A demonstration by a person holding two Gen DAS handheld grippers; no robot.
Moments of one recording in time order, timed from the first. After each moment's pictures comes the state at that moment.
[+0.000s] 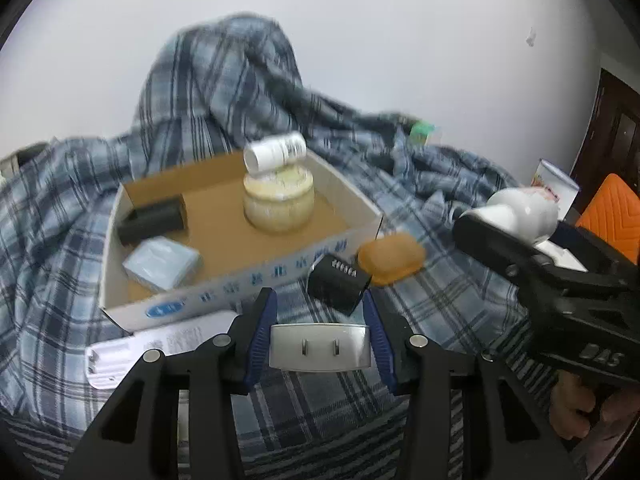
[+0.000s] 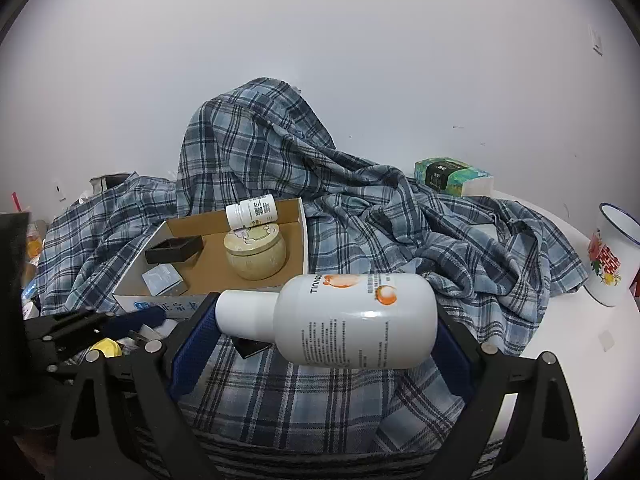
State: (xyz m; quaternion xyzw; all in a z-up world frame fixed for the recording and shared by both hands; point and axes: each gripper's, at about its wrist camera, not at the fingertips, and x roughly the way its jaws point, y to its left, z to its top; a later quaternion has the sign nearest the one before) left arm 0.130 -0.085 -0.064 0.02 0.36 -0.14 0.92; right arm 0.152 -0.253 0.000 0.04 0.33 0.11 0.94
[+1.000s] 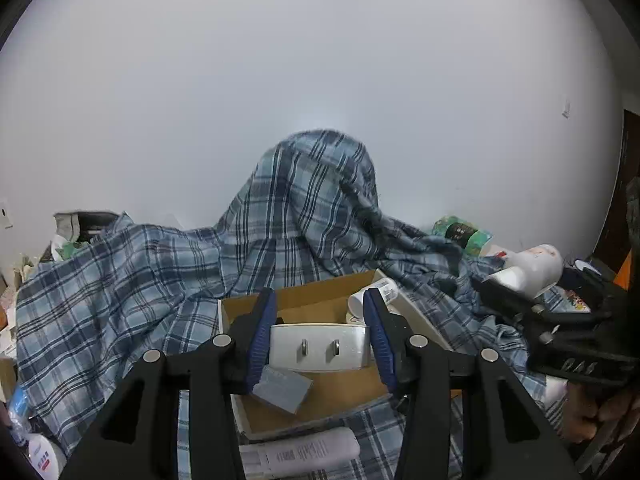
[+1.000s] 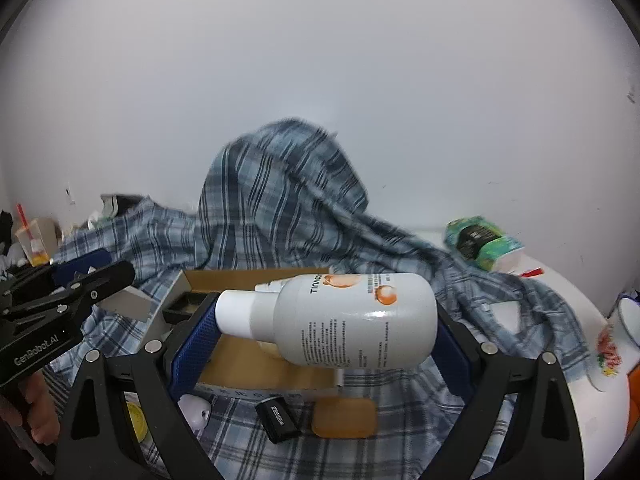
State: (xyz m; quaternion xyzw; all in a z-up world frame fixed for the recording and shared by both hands) left arm 0.151 -0.014 0.036 0.00 0.23 -0.06 0.97; right arm 0.221 -0.208 0.054 0.00 0.32 0.15 0.94
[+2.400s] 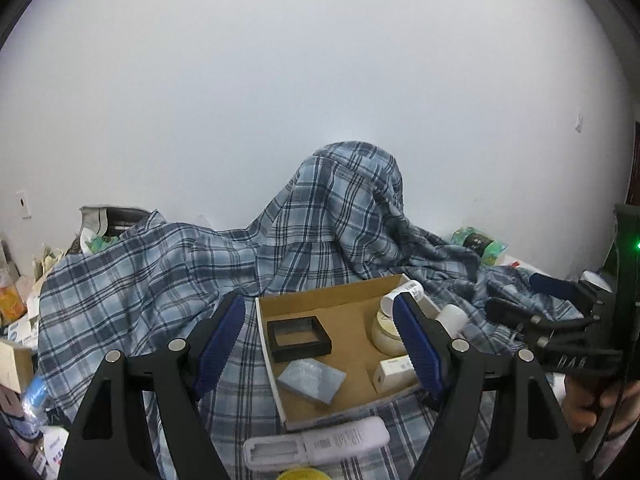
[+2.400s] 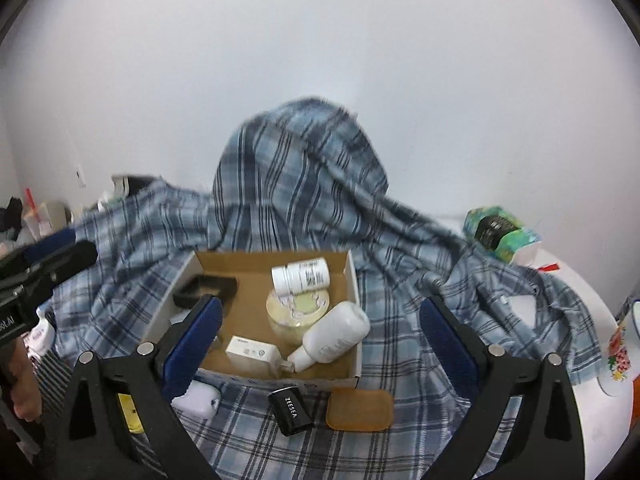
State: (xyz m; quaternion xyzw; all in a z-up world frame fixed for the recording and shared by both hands) left arm 0.143 0.018 0.041 -0.01 0.23 -0.03 0.97; right arm 0.214 -0.205 0.053 0.00 0.33 0.17 0.93
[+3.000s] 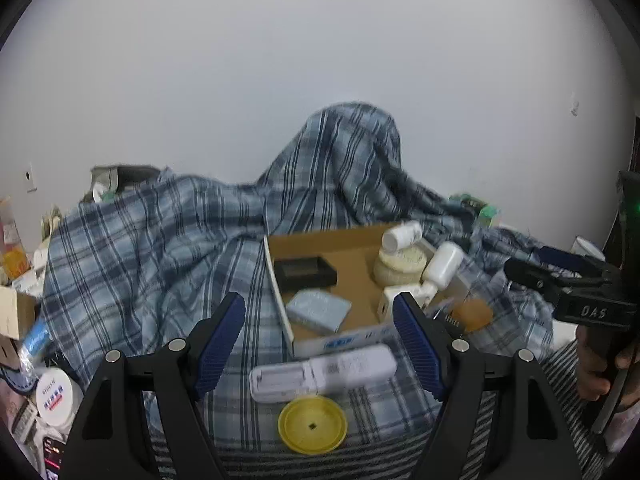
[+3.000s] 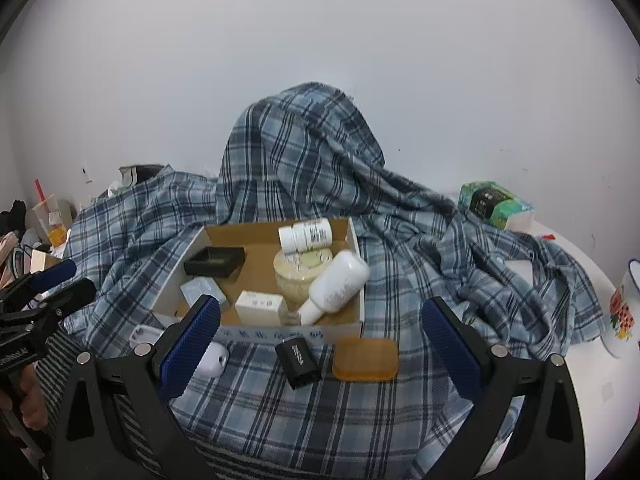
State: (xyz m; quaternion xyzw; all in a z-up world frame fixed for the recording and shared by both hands) left arm 0.085 0.029 0.006 -0.02 0.25 -0.03 0.97; right arm 0.175 -0.216 0.029 0.01 0.34 0.17 0.92
